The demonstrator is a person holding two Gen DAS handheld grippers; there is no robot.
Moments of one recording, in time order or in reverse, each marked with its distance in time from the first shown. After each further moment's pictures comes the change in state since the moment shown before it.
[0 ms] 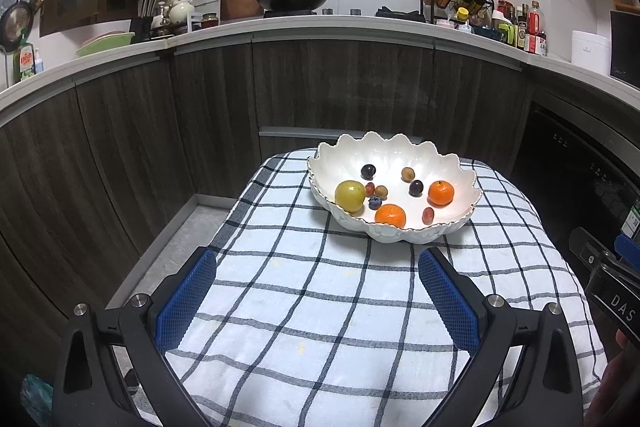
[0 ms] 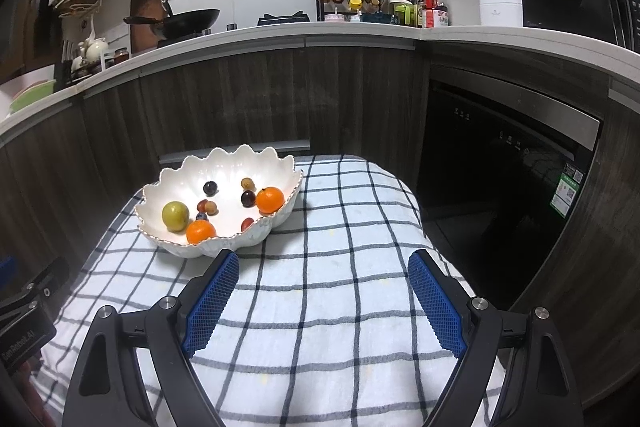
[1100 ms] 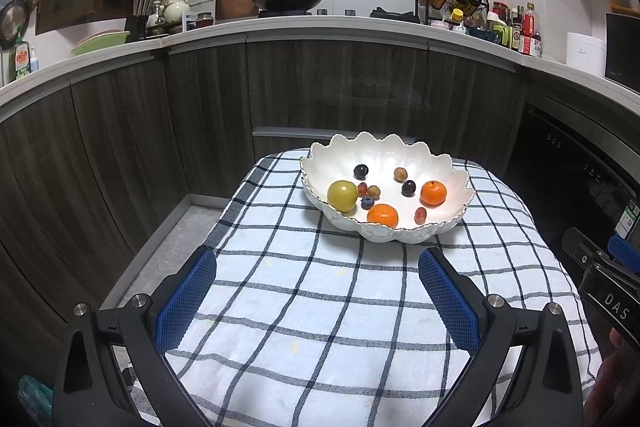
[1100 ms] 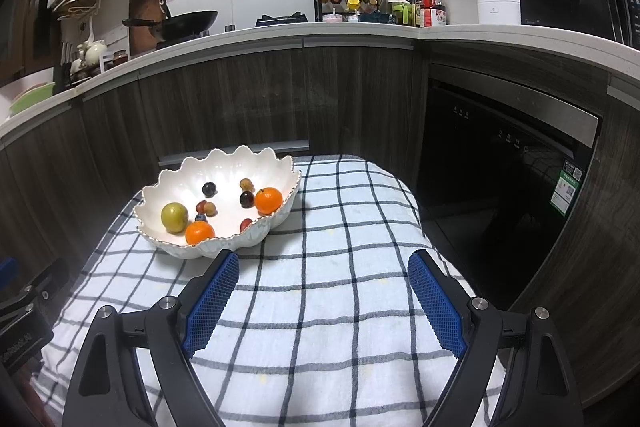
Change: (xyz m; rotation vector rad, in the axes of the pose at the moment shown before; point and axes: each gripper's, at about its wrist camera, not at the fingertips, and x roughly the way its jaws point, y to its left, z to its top) left arm -0.003 -0.001 0.002 -0.003 0.001 -0.024; right arm 0.002 -0.003 -0.001 0.005 0.003 0.002
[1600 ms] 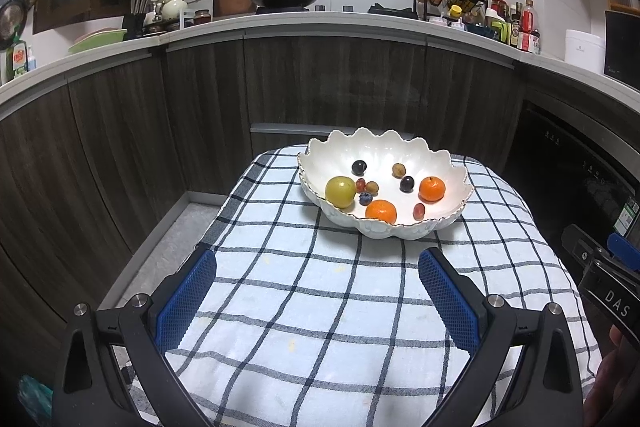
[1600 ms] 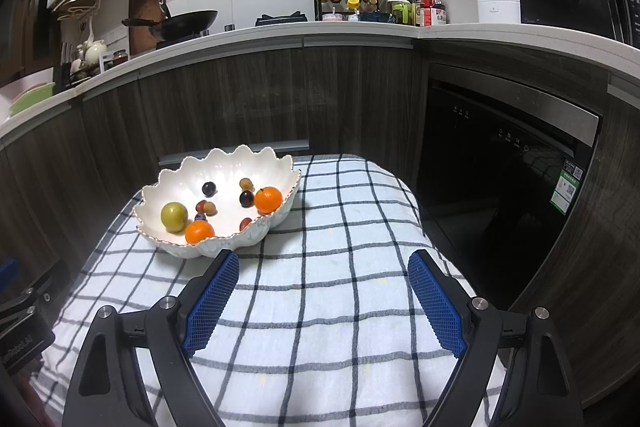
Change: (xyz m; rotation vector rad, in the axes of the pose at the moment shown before) left arm 0.003 -0.001 -0.001 0.003 0.014 -0.007; right arm 0.000 0.000 0.000 0.002 0.000 -0.001
